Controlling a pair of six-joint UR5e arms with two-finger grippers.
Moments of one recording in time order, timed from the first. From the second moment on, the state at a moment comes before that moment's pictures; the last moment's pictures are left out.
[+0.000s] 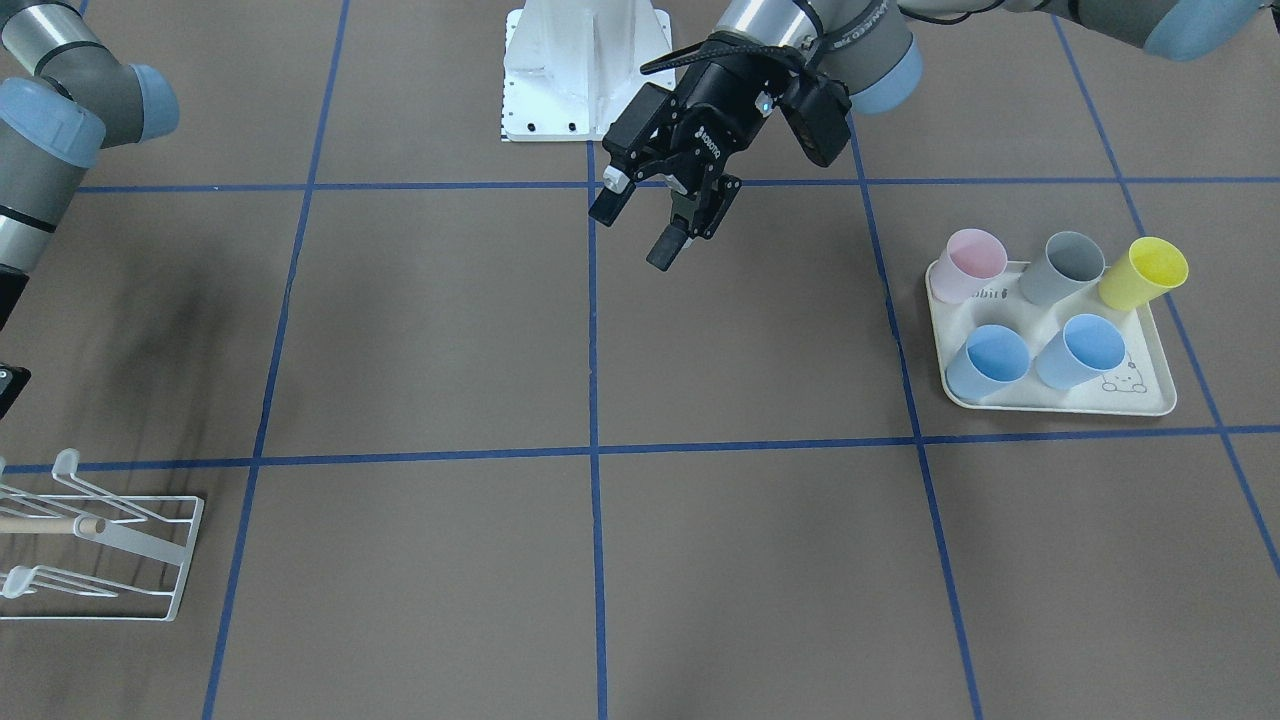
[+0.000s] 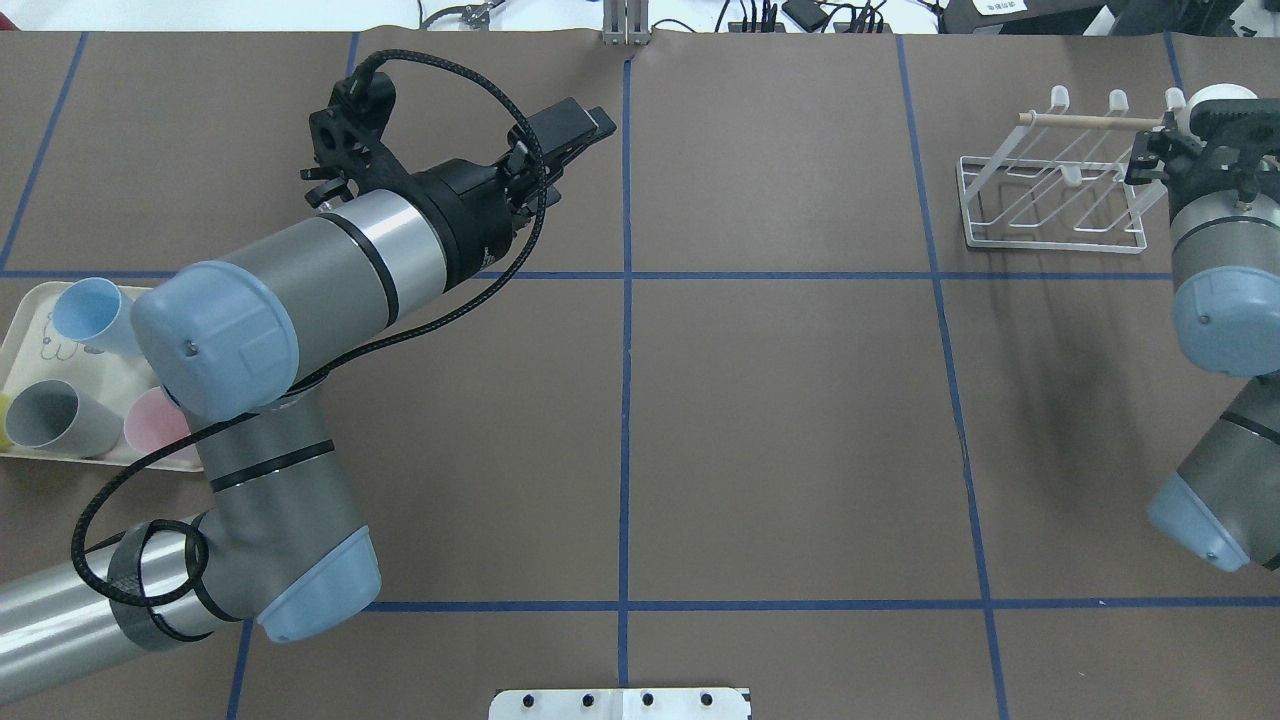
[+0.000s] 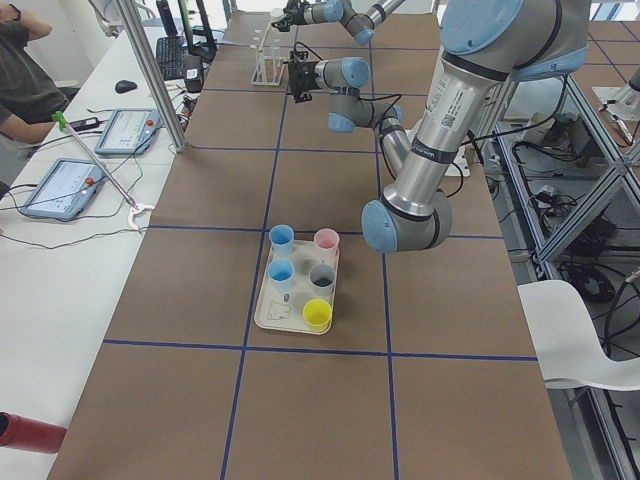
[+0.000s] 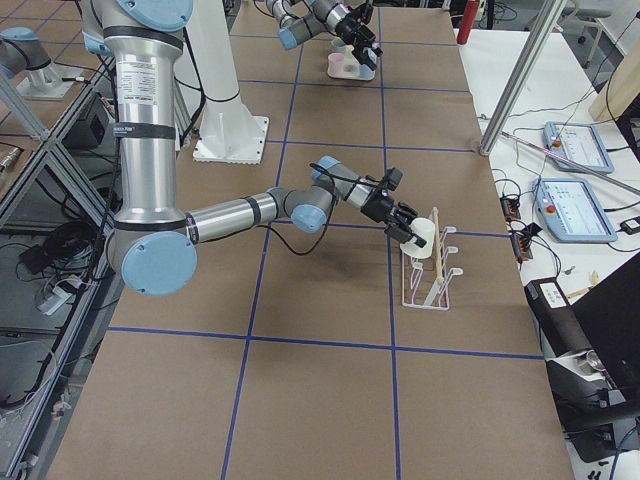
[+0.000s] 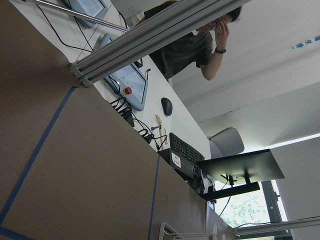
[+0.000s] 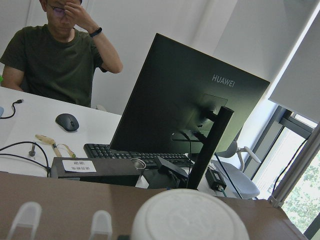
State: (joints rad) left arm -0.53 -2.13 -1.85 -2.43 -1.29 -1.76; right arm 0.81 -1.57 1.74 -0.93 0.84 0.97
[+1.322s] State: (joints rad) left arm -0.52 -2.13 -1.85 -2.43 -1.29 -1.76; right arm 0.83 -1.56 1.68 -0.93 0.87 0.99
